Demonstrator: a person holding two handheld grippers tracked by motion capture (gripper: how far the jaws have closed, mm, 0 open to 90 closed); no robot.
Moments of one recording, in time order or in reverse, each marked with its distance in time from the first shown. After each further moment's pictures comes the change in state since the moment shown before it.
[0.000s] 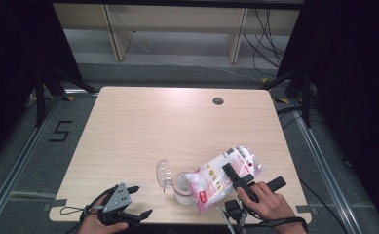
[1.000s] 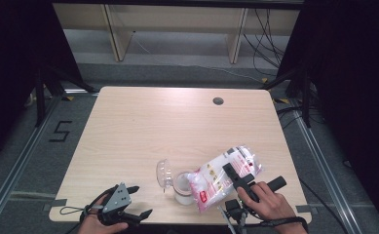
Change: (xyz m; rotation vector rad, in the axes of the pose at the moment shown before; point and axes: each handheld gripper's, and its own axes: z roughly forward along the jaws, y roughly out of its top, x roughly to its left) left arm 0.000 0.000 0.000 0.000 0.001 0.001; right arm -0.001 -0.001 0.001 -0.014 -0.008 -0.016
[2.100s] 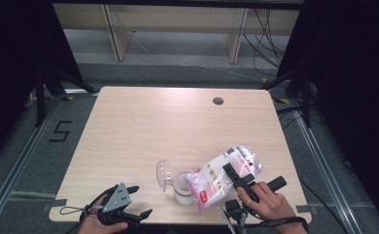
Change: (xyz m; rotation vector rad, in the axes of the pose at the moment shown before) left arm 0.000 0.000 0.000 -0.003 0.004 0.000; right arm 0.000 0.000 -0.002 0.016 0.013 0.012
